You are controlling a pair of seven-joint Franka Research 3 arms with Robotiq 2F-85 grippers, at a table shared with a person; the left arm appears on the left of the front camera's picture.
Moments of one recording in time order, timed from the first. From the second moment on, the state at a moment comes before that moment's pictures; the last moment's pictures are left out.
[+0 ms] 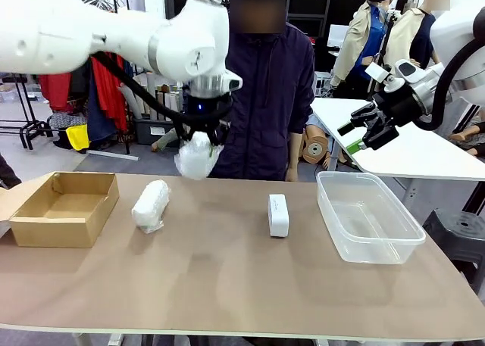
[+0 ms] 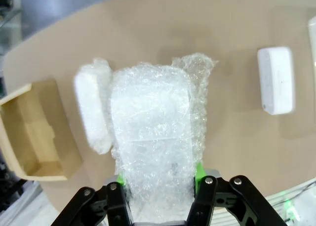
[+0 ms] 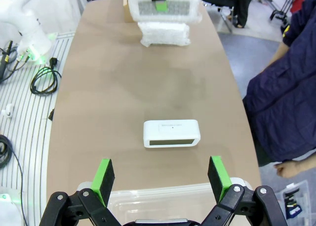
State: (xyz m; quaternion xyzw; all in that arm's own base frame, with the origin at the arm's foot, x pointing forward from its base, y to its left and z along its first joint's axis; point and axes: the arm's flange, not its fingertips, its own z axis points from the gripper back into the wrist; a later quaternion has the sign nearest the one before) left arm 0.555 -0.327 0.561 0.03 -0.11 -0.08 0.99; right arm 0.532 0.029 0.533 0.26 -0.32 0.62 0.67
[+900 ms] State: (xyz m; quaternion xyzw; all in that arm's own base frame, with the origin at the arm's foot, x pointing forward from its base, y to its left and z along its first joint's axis) left arm 0.533 -0.326 0.666 0.01 -0.14 -0.08 0.99; right arm 0.532 0.029 0.533 0.26 -0.32 0.62 0.67
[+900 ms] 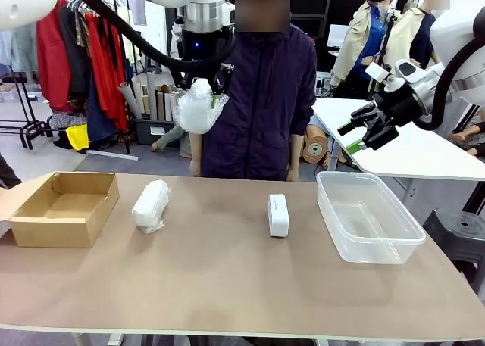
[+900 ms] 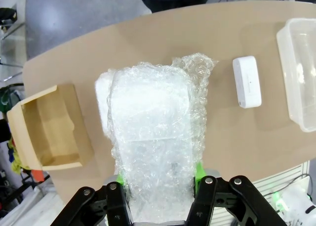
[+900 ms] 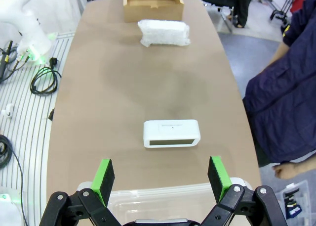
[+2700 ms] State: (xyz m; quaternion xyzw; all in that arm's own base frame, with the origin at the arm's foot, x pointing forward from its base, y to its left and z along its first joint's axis) left arm 0.543 -0.312 0.658 0.03 -0.13 -0.07 0.99; right arm 0.532 0.029 0.533 0.26 -0.32 0.62 0.67
